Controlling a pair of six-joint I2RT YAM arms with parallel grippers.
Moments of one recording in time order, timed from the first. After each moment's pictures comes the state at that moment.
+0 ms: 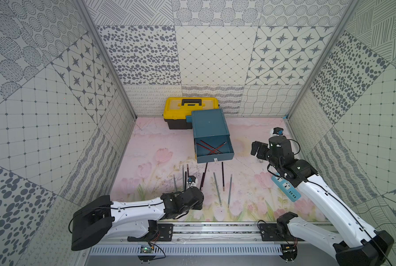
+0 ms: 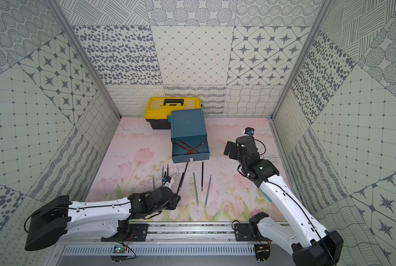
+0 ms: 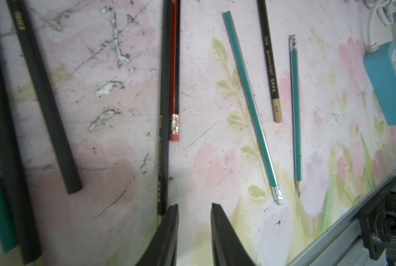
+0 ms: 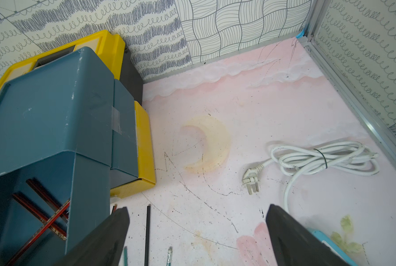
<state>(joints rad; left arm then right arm) -1.08 1.15 0.38 -0.10 -0.21 -0.96 0.44 1.01 0.99 -0.58 0.35 0.51</state>
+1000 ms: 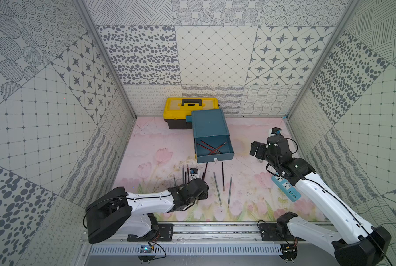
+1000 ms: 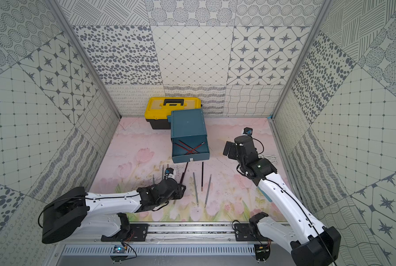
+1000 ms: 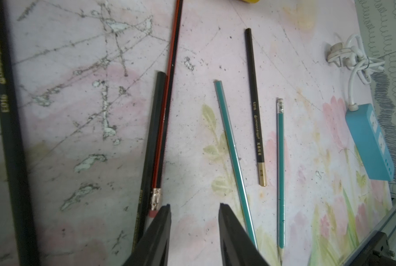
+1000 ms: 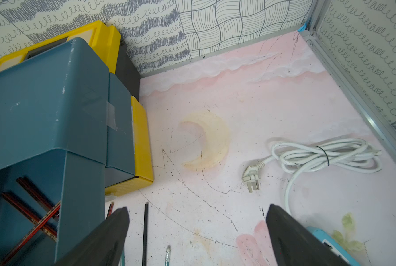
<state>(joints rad) -0.98 1.31 0.47 0.02 -0.23 -0.97 0.44 1.04 0.99 -0.58 0.35 0.51</state>
